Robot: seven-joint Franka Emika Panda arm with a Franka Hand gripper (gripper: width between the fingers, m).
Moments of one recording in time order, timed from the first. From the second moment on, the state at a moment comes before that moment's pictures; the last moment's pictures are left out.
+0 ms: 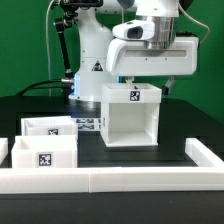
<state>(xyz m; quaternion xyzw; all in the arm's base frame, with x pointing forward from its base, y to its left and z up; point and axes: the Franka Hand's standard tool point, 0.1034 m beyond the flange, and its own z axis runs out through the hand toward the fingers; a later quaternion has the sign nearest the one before) 0.404 0.092 0.095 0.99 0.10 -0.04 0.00</state>
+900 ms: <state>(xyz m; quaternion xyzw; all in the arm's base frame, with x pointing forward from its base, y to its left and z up) 0.404 0.092 0.095 0.99 0.10 -0.04 0.00</state>
